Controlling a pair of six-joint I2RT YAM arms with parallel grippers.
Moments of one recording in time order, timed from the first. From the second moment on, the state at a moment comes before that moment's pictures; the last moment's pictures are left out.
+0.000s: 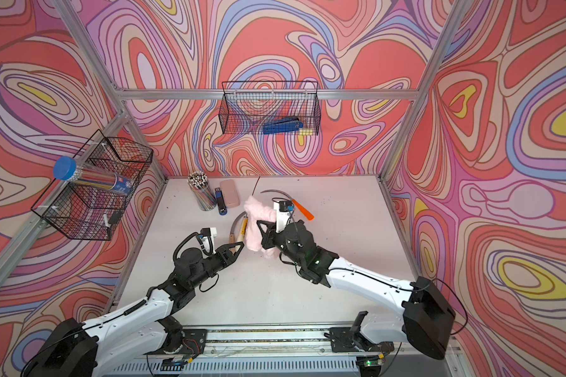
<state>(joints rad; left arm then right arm) -0.56 0.99 0.26 0.52 0.19 -1.02 0.82 1.26 0.82 0.29 0.15 0.55</state>
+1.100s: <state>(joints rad) -0.49 1.04 0.26 0.69 0.30 -1.05 0.89 1.73 0.99 0.30 -0.11 0.51</state>
